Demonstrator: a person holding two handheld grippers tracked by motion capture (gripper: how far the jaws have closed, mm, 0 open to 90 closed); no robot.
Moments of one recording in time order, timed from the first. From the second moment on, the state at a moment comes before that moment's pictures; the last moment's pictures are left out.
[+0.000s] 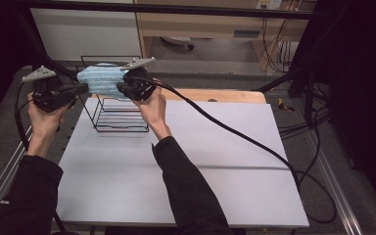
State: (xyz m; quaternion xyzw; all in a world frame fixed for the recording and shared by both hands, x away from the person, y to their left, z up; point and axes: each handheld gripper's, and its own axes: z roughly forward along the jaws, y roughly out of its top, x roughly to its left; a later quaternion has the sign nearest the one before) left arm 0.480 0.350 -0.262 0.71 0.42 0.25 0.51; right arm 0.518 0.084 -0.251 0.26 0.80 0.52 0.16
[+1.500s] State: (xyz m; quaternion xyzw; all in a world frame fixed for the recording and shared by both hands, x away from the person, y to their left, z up) left arm 0.459 0.352 -0.241 0.69 0.41 0.28 0.53; right arm 0.506 0.065 -0.243 0.23 0.77 0.57 0.16
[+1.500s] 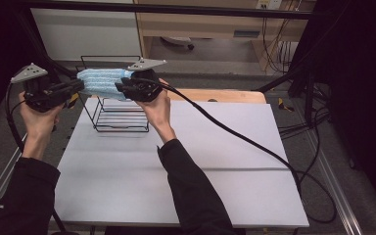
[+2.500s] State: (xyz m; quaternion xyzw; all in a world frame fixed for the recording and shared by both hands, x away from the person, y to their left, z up) left arm 0.456 0.355 -0.229 0.68 0.41 0.29 0.54; right arm 0.504 0.058 -0.227 0.23 0.76 0.58 0.17
